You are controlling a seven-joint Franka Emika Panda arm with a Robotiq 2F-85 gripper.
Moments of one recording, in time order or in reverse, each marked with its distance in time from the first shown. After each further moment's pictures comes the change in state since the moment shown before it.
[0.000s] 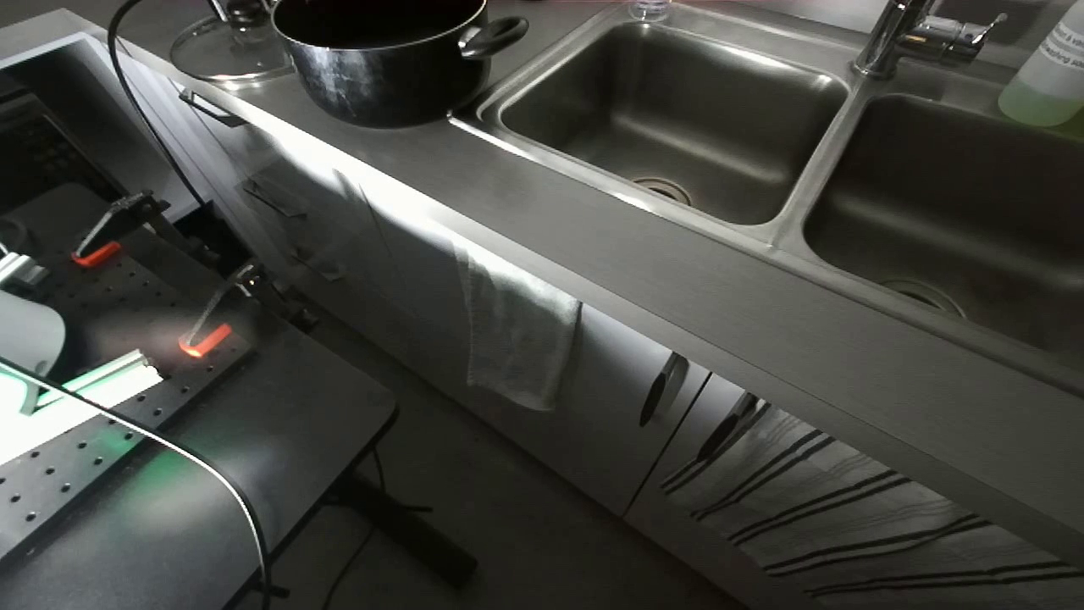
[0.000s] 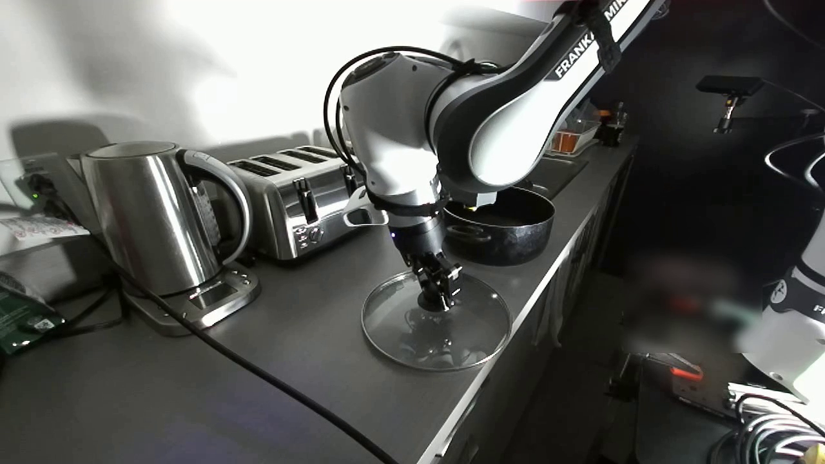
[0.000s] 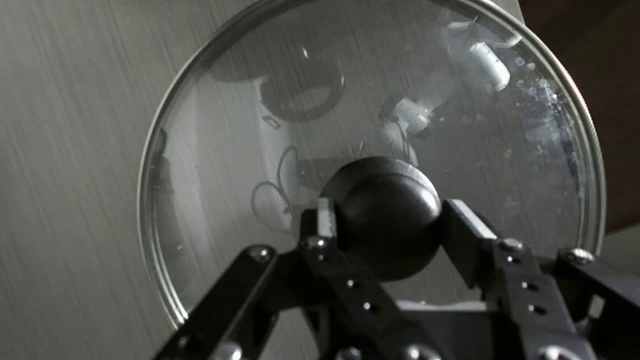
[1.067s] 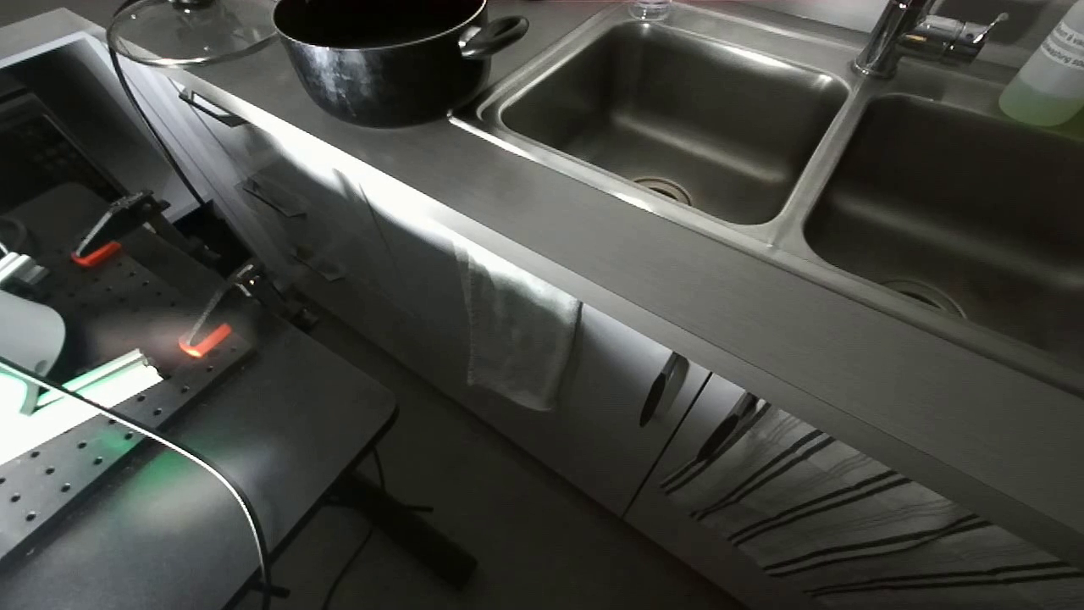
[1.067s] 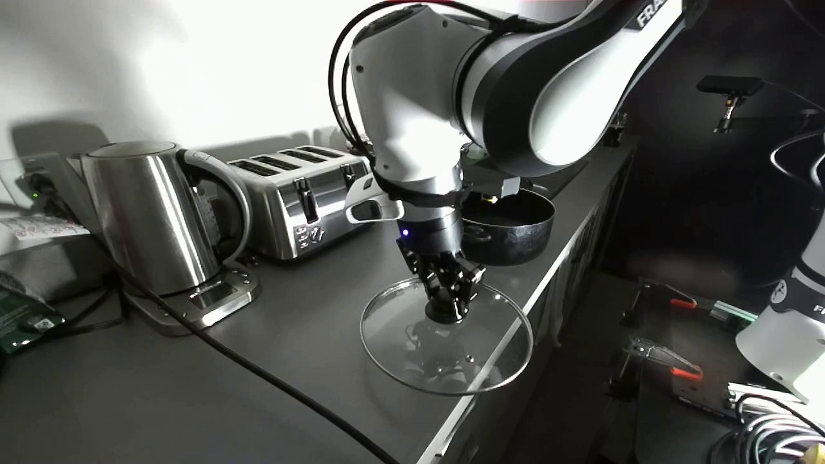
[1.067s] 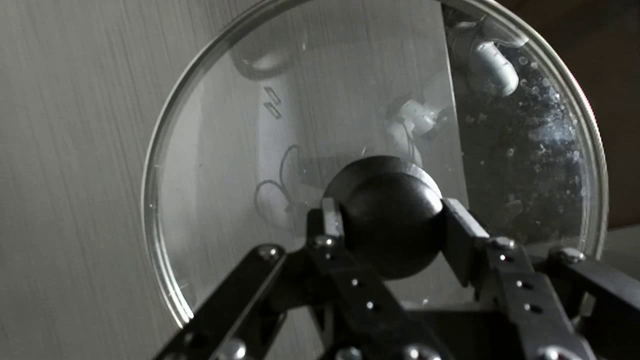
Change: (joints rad) arm 0.000 -0.111 0.099 -0.090 0.024 0.012 -0.045
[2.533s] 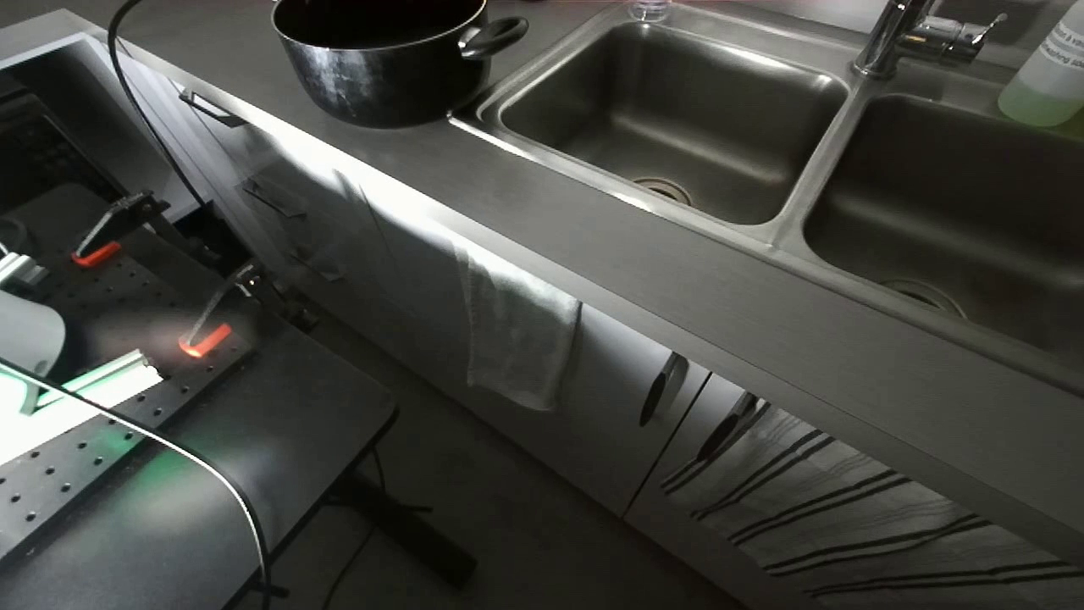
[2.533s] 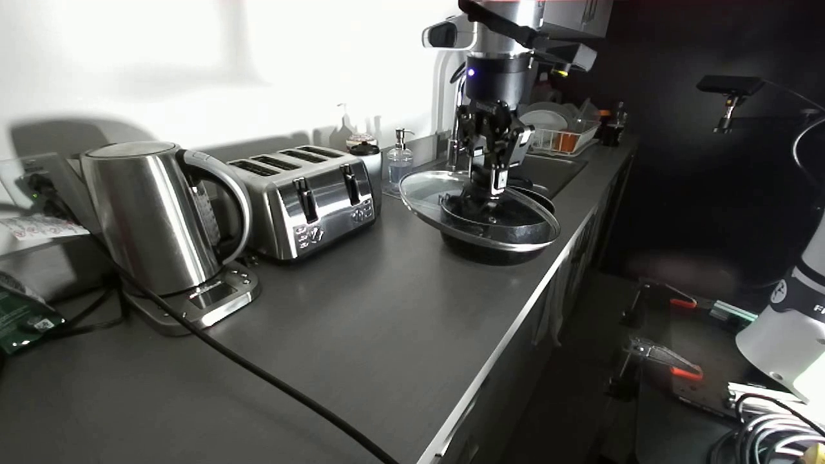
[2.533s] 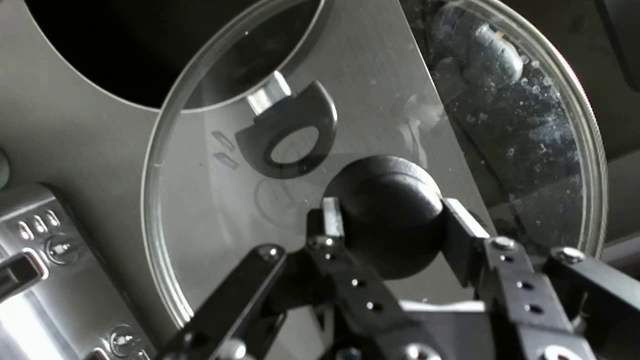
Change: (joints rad) arm -0.062 -0.490 -0.158 -0.232 0.182 -0.021 -0.064
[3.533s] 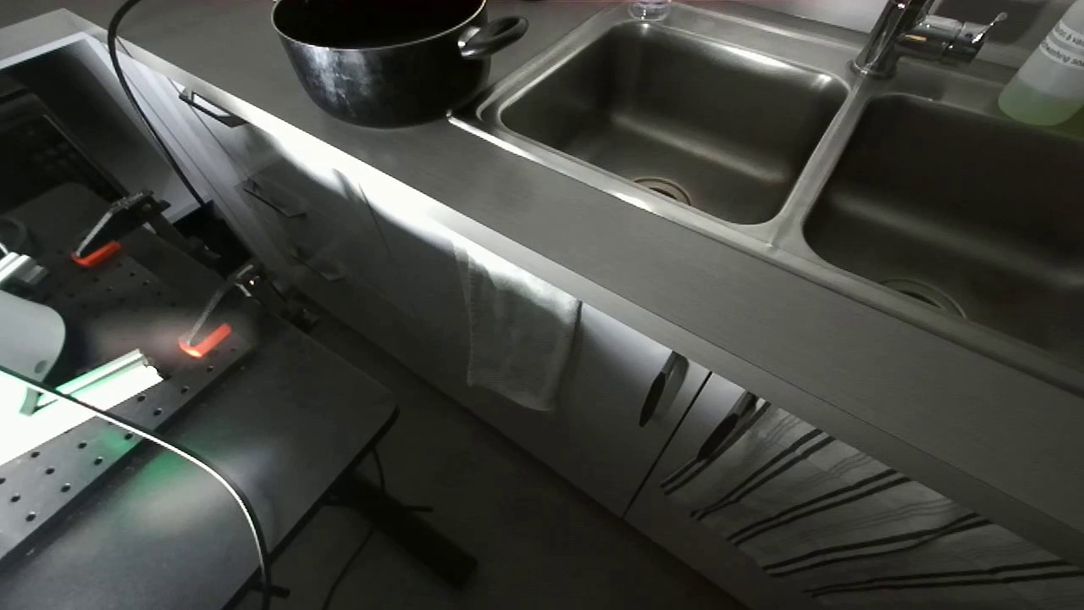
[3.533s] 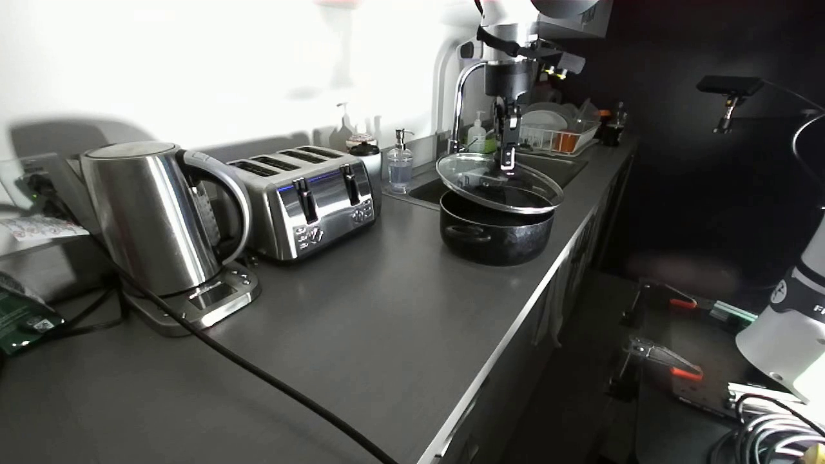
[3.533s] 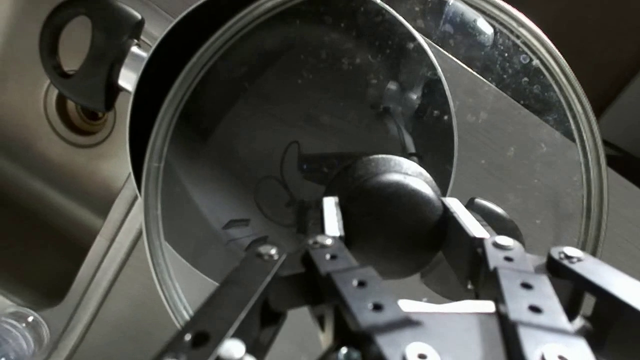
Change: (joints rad) arm -0.167 0.044 -0.166 0.036 0.012 -0.043 0.187
